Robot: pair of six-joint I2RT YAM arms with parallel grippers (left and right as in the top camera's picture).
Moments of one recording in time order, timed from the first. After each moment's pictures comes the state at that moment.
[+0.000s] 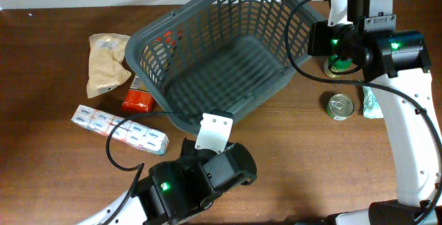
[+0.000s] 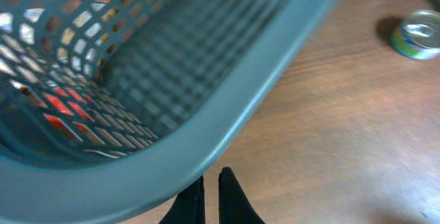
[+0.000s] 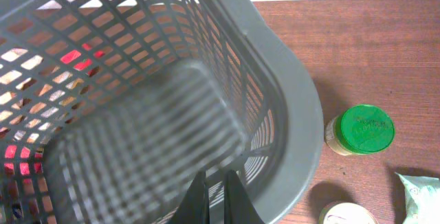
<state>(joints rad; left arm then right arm) -1.11 1.17 1.20 -1.04 -0.64 -0.68 0.12 1.60 1.80 -1.02 -0.12 0.13</state>
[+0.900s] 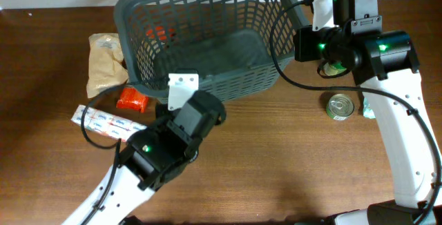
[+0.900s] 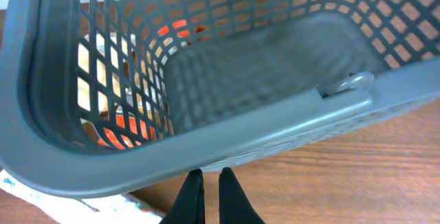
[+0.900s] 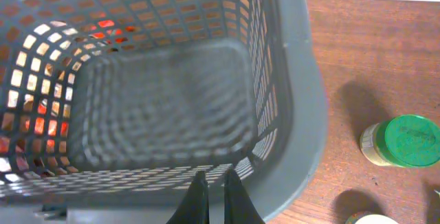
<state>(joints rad) -0.74 1.21 1.20 -0.84 -0.64 -0.48 0.19 1.61 1.80 -1.03 -0.17 0.09</state>
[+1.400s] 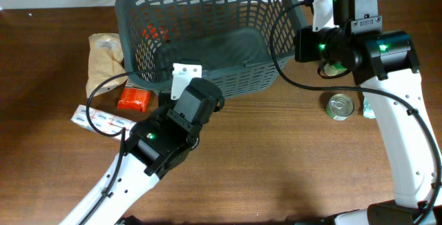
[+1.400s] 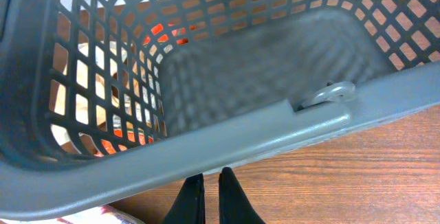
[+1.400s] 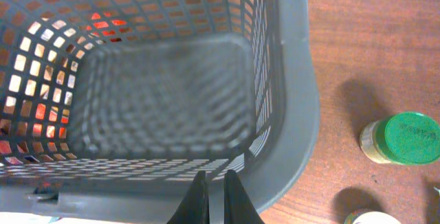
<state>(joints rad) -0.69 1.26 1.20 -0.76 -0.58 -0.38 0.19 1.61 1.80 -1.05 -0.17 0.09</state>
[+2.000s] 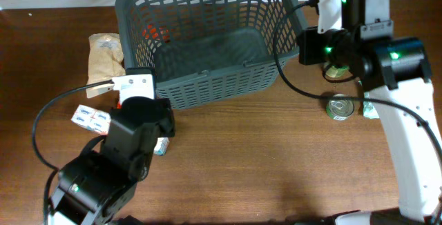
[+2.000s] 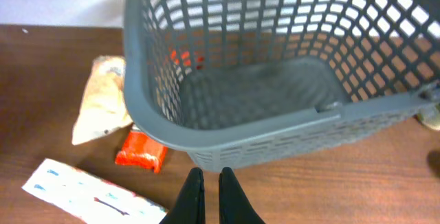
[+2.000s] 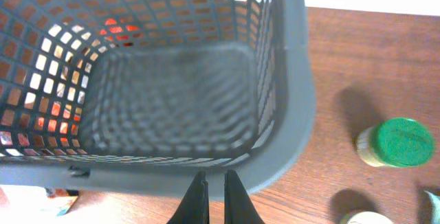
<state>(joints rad) -0.59 0.99 1.29 -0.94 -0.47 -0.38 0.19 1.57 1.81 -1.06 -0.20 0.07</state>
